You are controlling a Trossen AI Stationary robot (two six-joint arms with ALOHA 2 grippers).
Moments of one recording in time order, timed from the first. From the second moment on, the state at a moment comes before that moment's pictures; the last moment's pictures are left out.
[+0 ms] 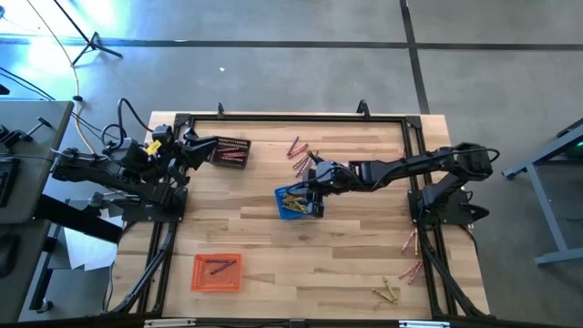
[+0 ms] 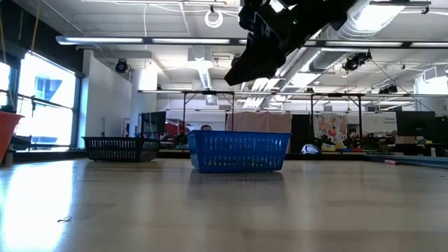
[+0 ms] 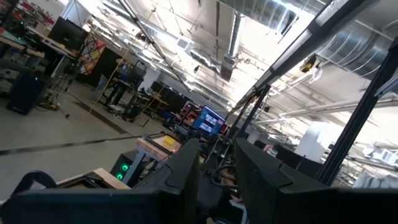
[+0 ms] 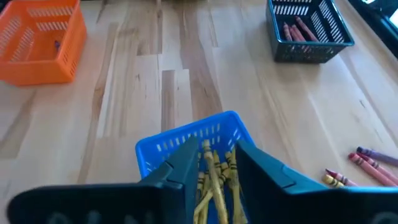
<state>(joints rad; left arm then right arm) -0.18 0.56 0.64 0.31 -0.46 -0.41 0.01 1.59 1.03 -0.07 0.07 0.06</state>
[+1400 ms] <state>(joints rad) -0.18 0.56 0.64 0.31 -0.62 -0.39 0.76 1.45 1.03 -1.17 -0.03 2.31</state>
